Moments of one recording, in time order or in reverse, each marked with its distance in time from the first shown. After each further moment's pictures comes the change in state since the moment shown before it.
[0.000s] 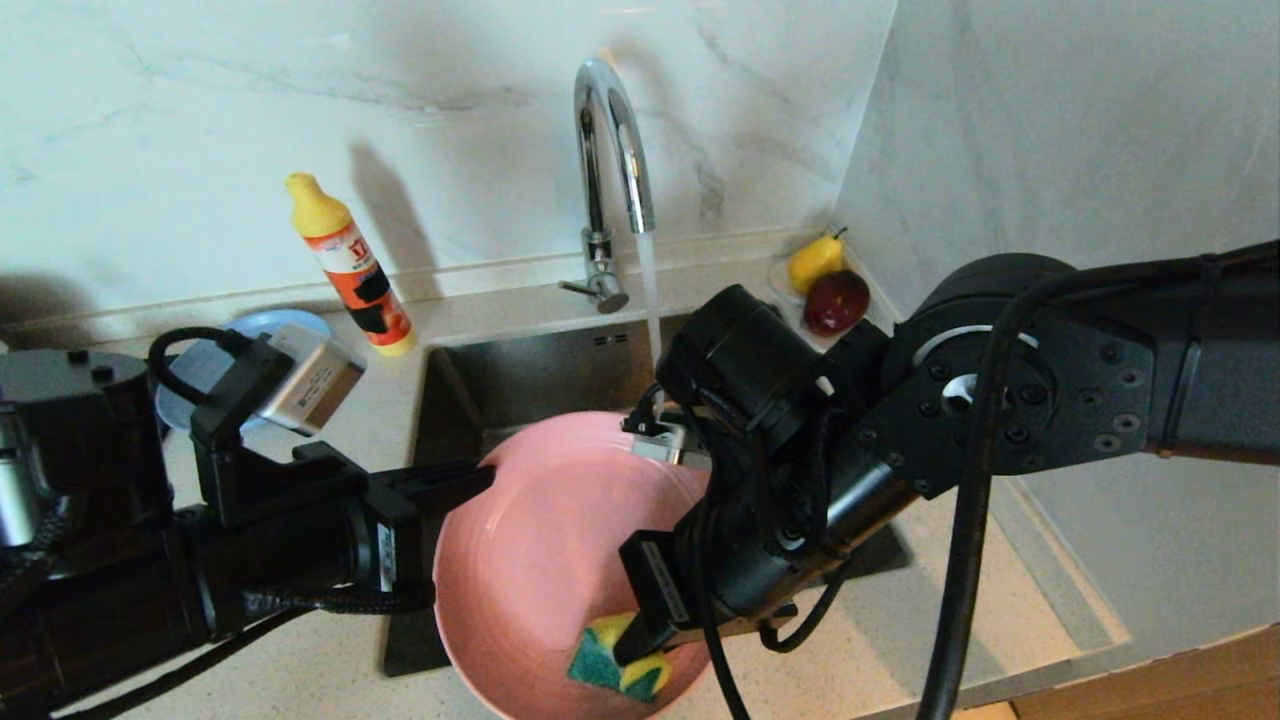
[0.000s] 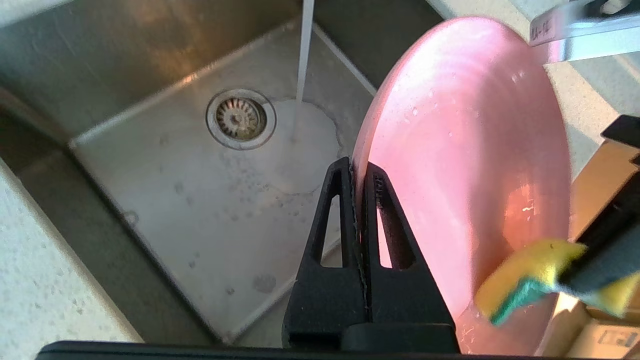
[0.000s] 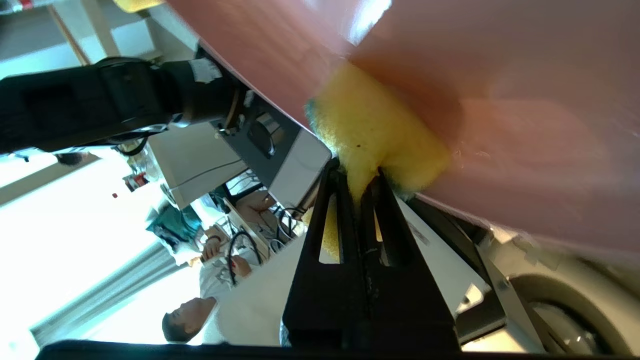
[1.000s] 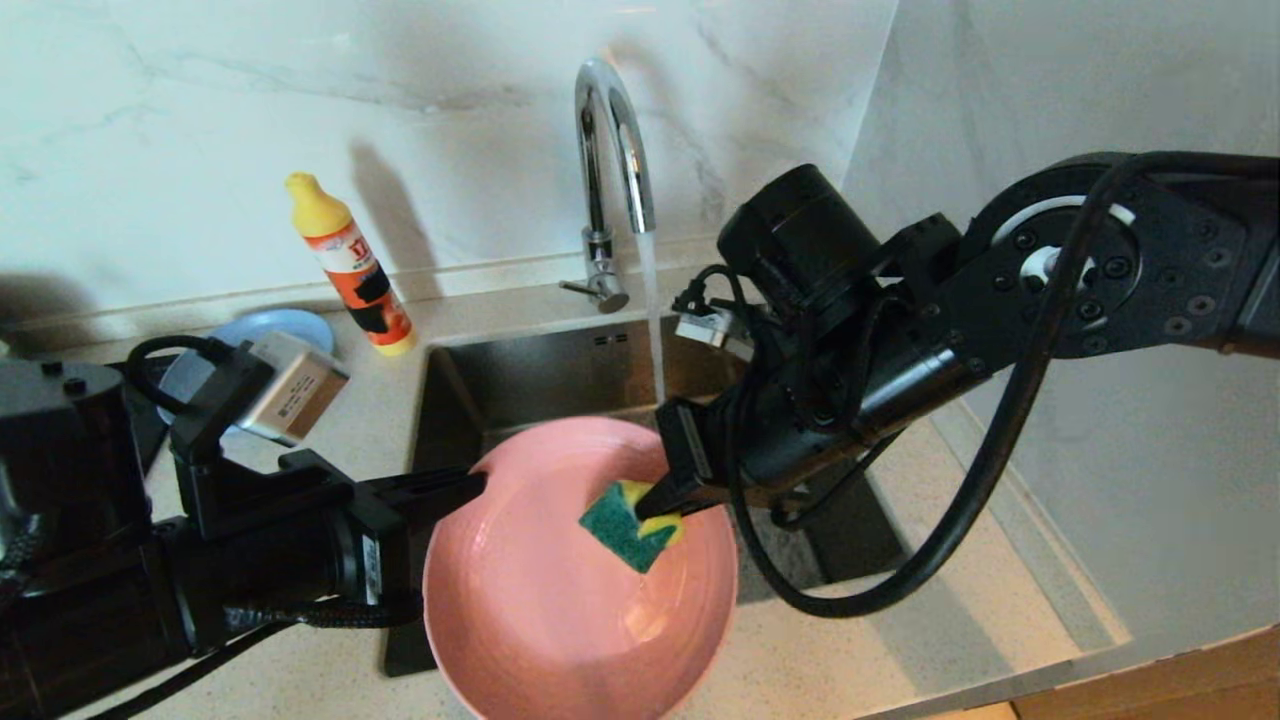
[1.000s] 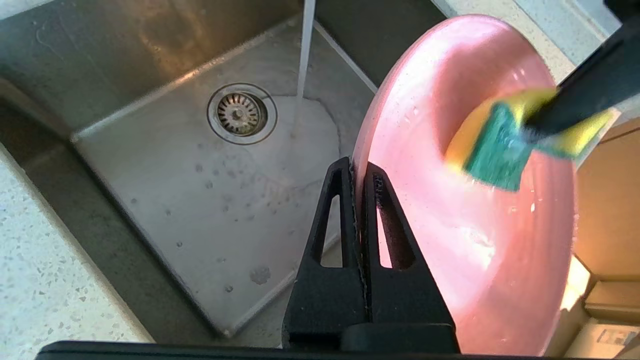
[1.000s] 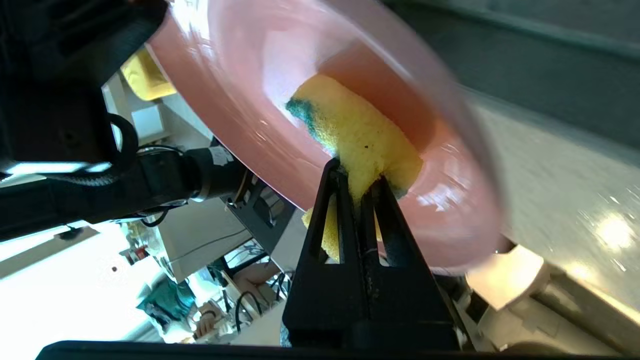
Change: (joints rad) left arm 0.000 -0.028 0.016 0.002 0.001 -0.003; right arm -0.108 -0.023 -0.140 0.004 -0.069 0.005
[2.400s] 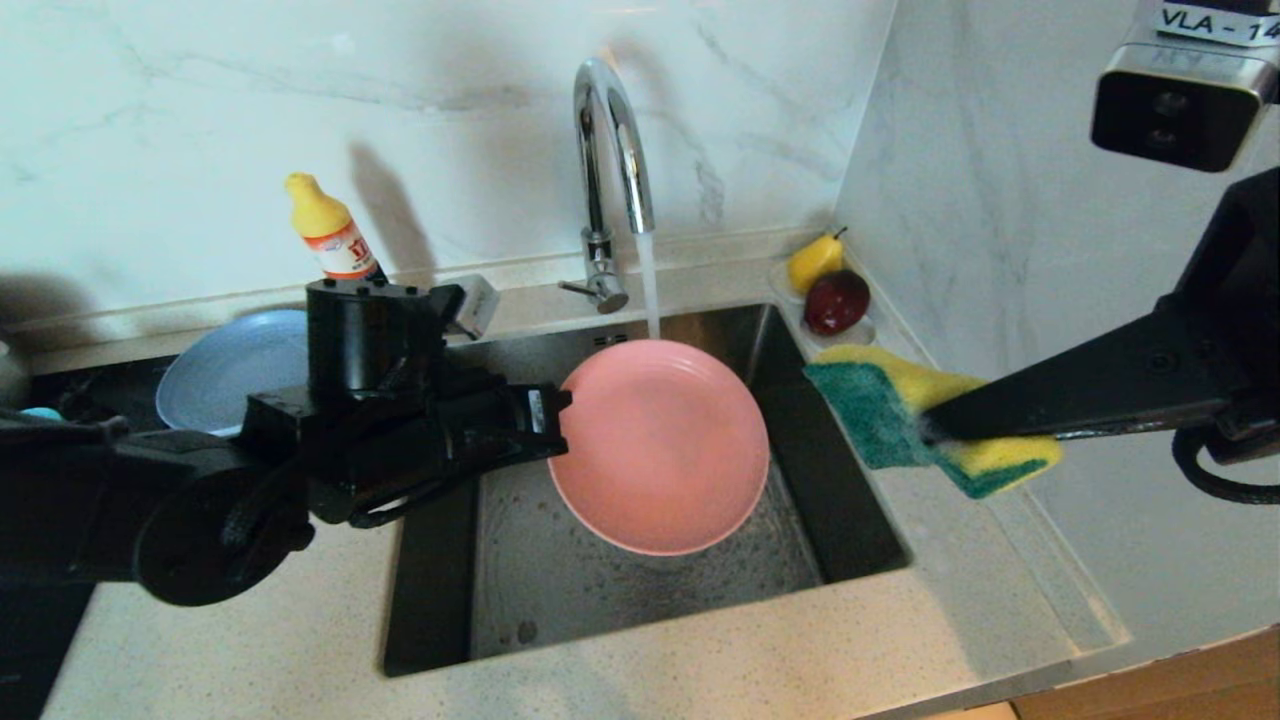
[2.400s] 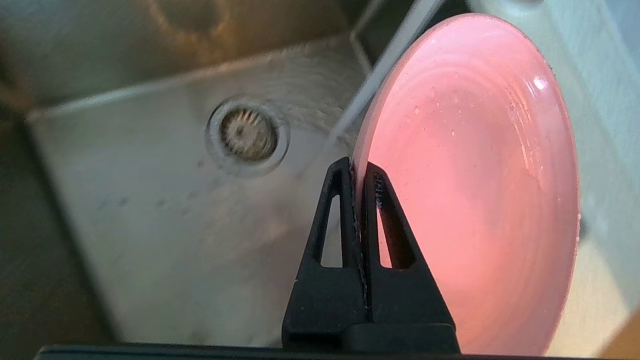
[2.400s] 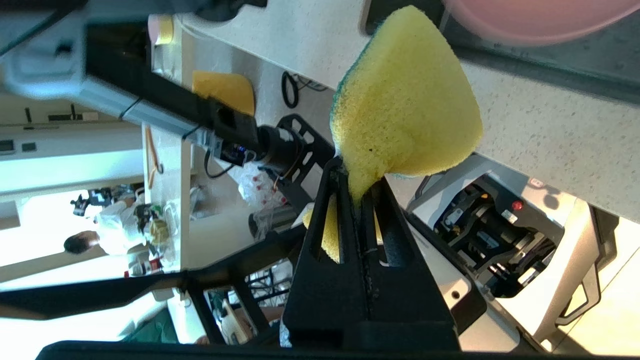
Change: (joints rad) left arm 0.025 0.472 -0.380 -0.061 0.108 -0.249; right arm -0.032 -0.531 0.167 0.090 0.016 -0.010
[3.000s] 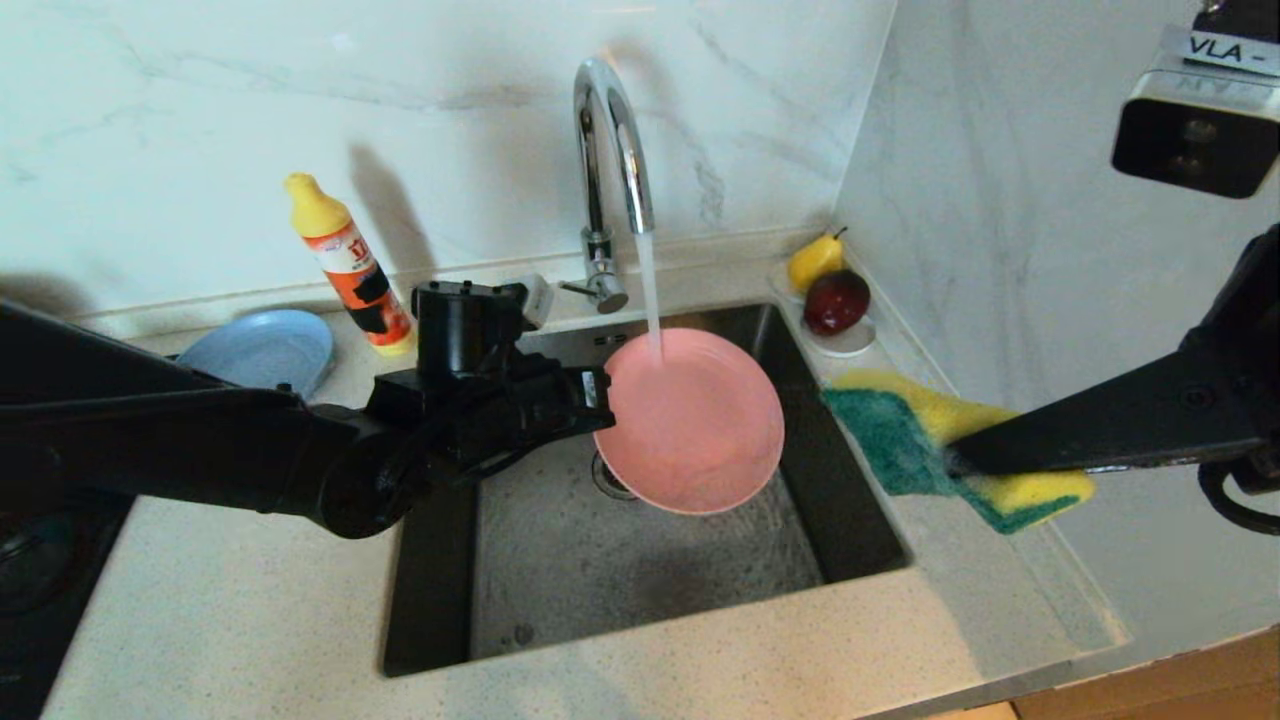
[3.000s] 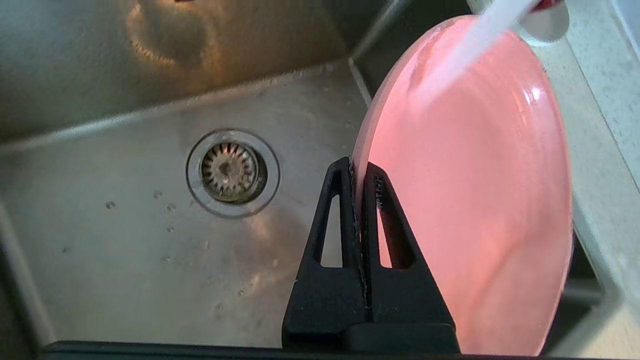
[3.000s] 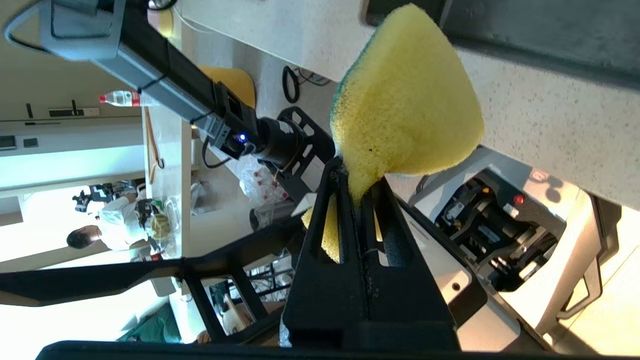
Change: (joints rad) left arm 0.000 0.205 -0.187 -0.042 0.005 -0.009; right arm -0.001 -0.031 0.054 -0.009 0.010 -0.001
